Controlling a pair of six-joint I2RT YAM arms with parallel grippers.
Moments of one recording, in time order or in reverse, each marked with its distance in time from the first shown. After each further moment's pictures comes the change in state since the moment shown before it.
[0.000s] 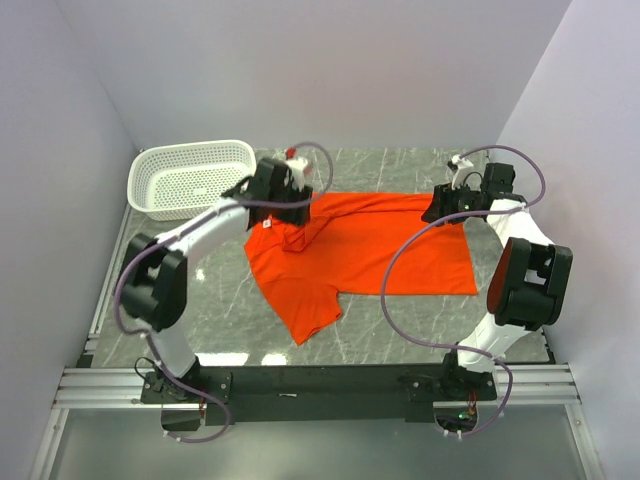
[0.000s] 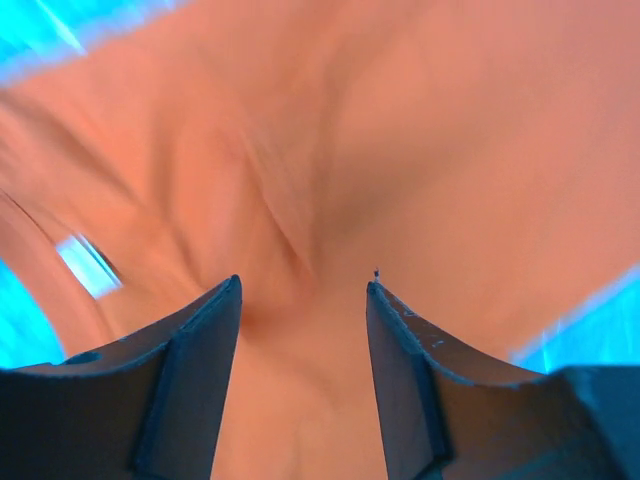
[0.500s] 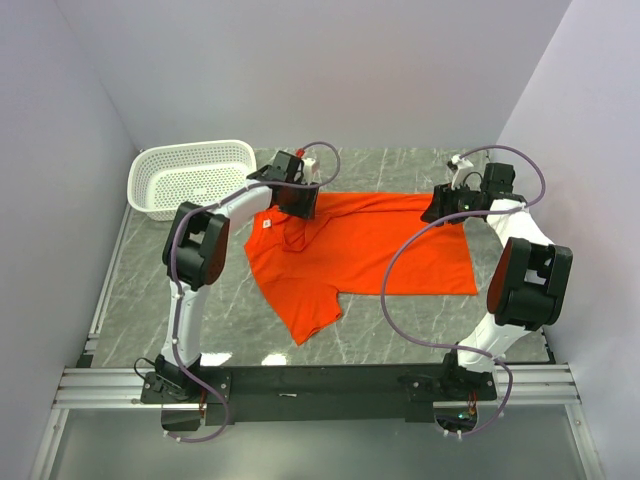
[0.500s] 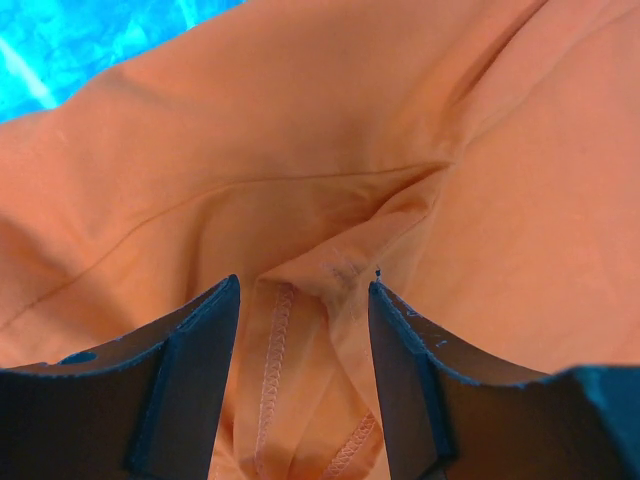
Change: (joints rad) left arm 0.069 0.459 0.407 -0.085 0.031 -0.023; right arm 0.000 0.000 0.000 -0.002 -0.012 0.000
